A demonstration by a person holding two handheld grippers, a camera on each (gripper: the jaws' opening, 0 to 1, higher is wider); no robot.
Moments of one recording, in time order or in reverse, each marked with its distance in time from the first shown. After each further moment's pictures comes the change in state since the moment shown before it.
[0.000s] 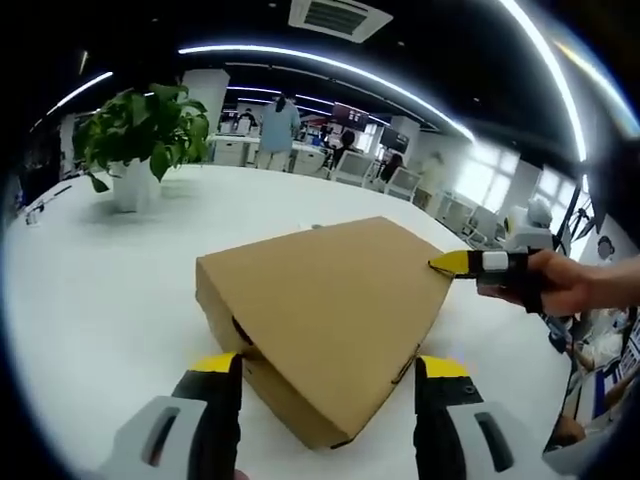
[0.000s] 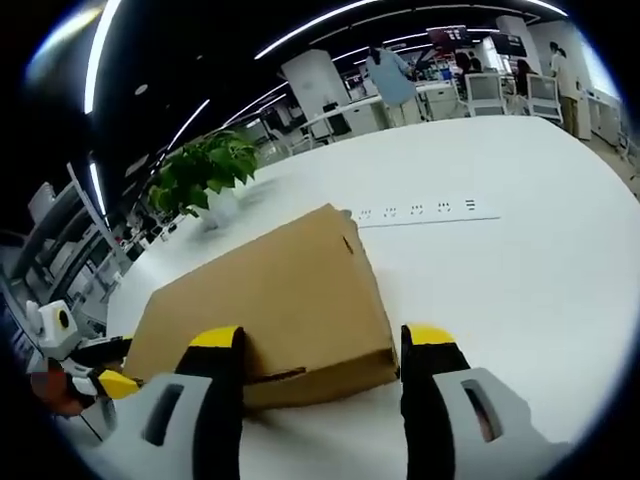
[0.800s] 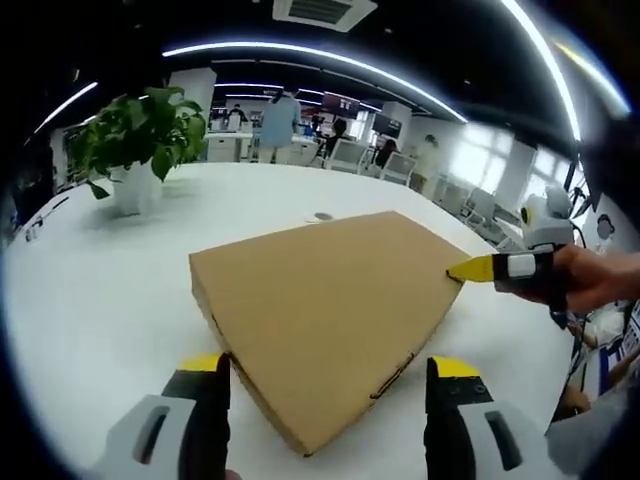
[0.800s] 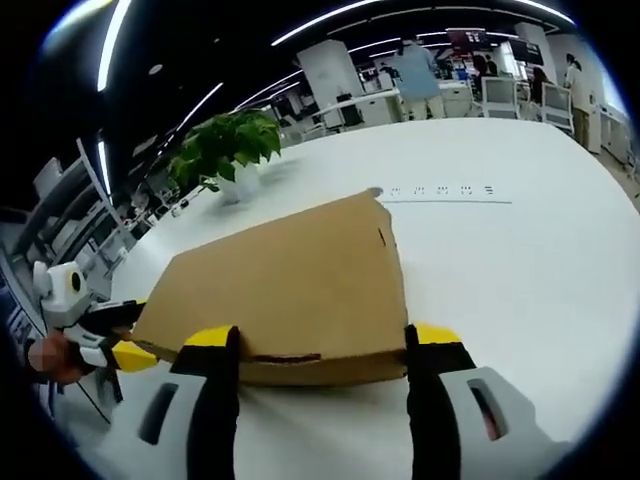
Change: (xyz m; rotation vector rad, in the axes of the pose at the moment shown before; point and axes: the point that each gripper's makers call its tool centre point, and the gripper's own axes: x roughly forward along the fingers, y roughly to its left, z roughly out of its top) left arm -0.032 0.015 -0.015 0.061 0.054 0.005; right arm -0.033 0.062 -0.048 -0.042 0.064 0.030
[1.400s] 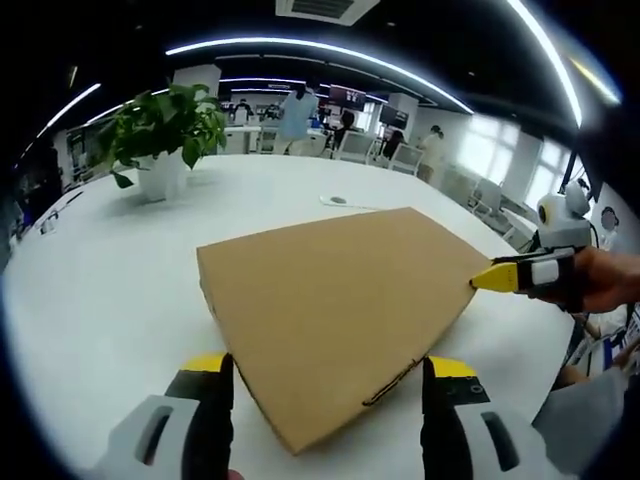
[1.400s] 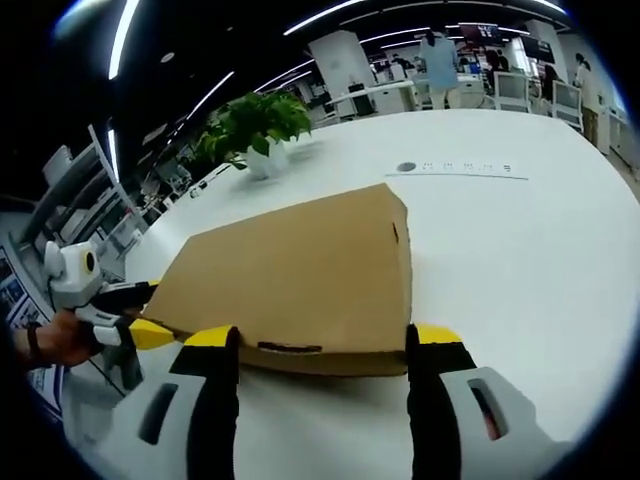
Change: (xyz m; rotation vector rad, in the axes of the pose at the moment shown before) left arm -0.055 0.023 -0.034 0.000 0.036 0.040; right arm -0.022 0.061 -0.048 -0.023 0.046 0.042
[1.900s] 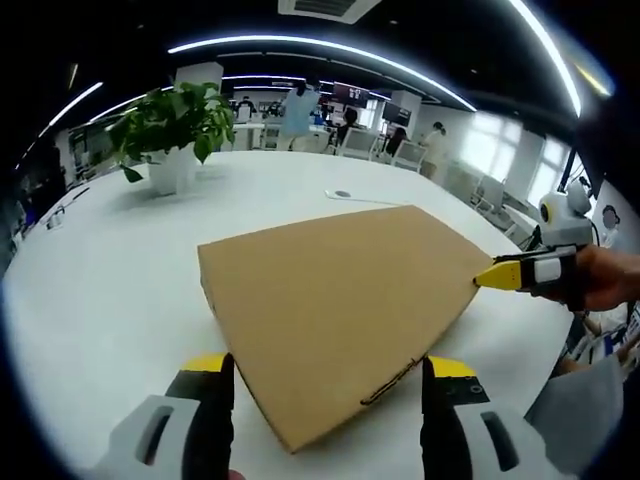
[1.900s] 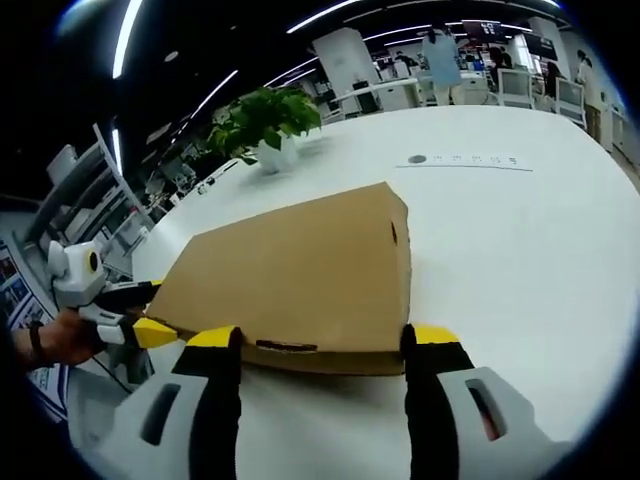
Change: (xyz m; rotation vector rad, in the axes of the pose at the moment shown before) left arm -0.014 0.007 -0.014 0.009 0.016 0.017; right arm -0.005 0.014 -0.010 0.009 0.002 0.023
